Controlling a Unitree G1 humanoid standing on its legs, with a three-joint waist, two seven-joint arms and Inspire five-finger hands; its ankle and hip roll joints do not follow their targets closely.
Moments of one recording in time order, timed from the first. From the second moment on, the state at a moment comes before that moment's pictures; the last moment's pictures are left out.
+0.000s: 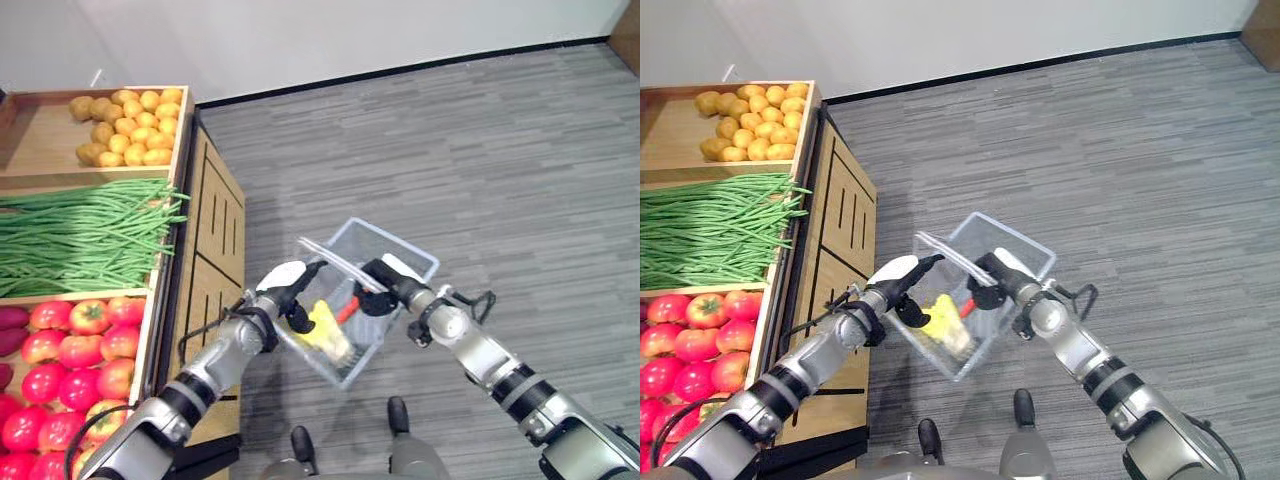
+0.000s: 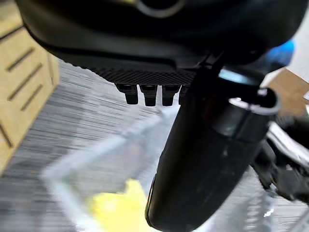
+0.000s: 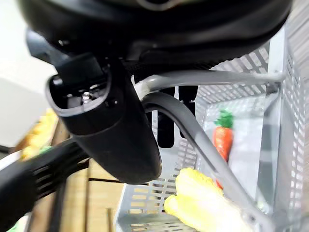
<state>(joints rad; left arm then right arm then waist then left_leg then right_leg) -0.32 0.53 -0.57 0.30 0.38 0.07 -0.06 -0.36 -0.57 0.55 0.38 -0.08 0.17 0.04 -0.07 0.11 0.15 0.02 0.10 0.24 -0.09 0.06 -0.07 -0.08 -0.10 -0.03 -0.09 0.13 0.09</state>
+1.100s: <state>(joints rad) 0.02 0.31 -0.30 1.13 0.28 0.10 0.00 0.06 -0.39 0.20 1.00 -0.17 0.11 -0.07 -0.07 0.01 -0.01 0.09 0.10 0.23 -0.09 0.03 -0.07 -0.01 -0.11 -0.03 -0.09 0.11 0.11</state>
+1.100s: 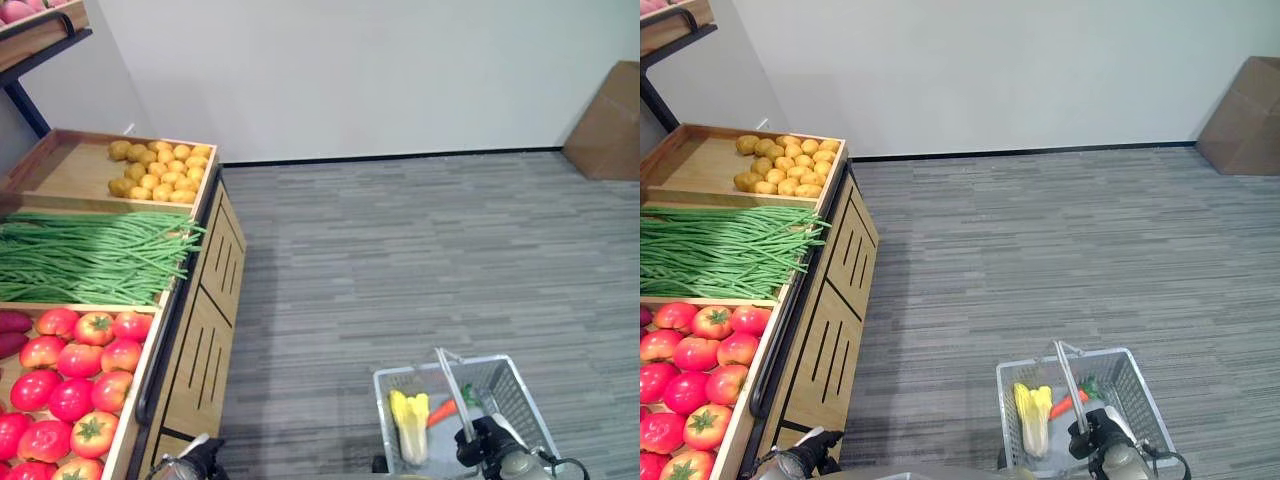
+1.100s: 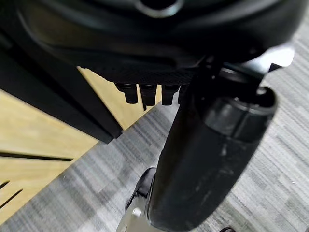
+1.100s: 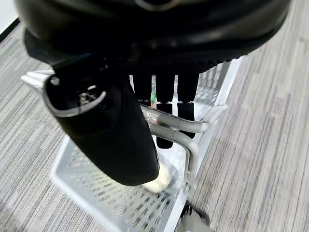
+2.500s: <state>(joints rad) 0.03 0.27 -0.20 1.28 0.10 0.08 0.05 0.09 -0.27 0.17 1.27 0.02 0.06 -0.07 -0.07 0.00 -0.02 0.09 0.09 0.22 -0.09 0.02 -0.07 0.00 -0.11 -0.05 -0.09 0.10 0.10</state>
